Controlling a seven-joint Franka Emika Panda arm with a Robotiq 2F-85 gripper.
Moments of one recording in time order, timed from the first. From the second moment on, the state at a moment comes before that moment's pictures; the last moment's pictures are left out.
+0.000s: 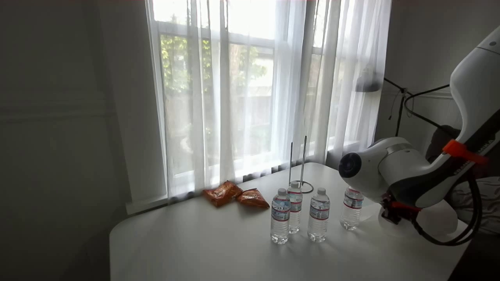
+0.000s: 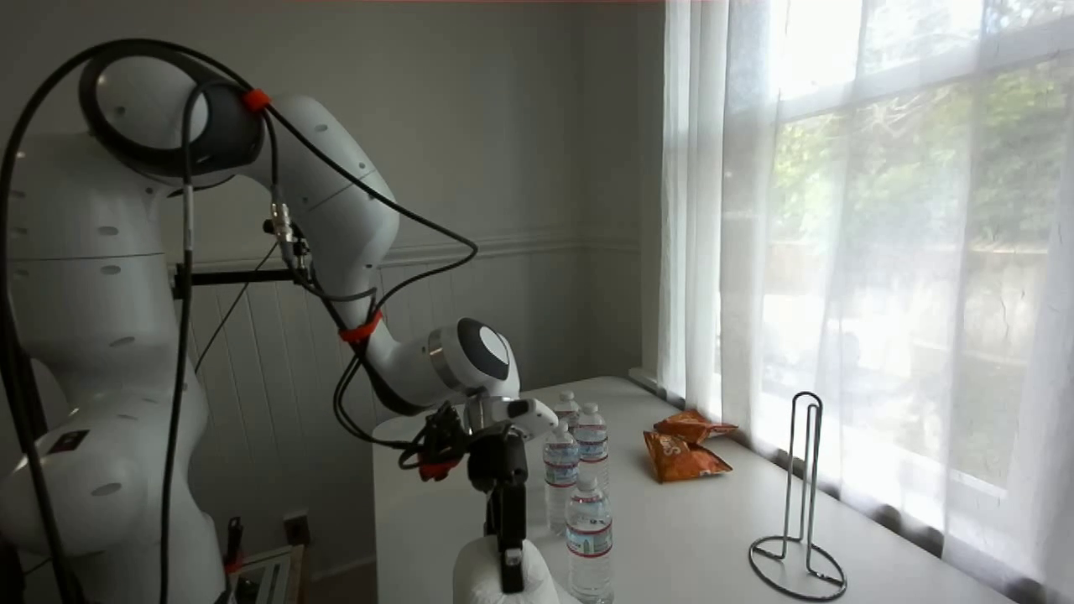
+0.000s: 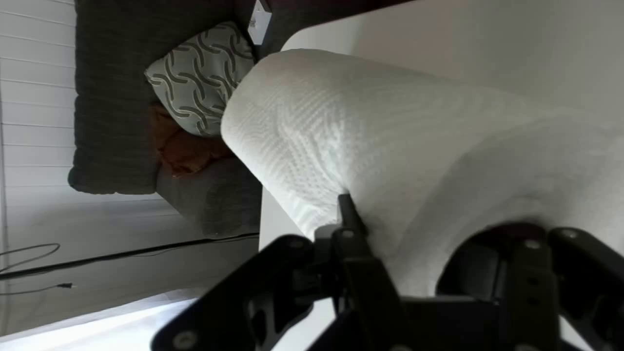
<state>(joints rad) 0.04 0.02 0.08 -2.57 -0.98 1.91 0.86</state>
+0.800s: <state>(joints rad) 0.01 -0.41 -0.04 -2.67 -0.78 2.01 0.58</state>
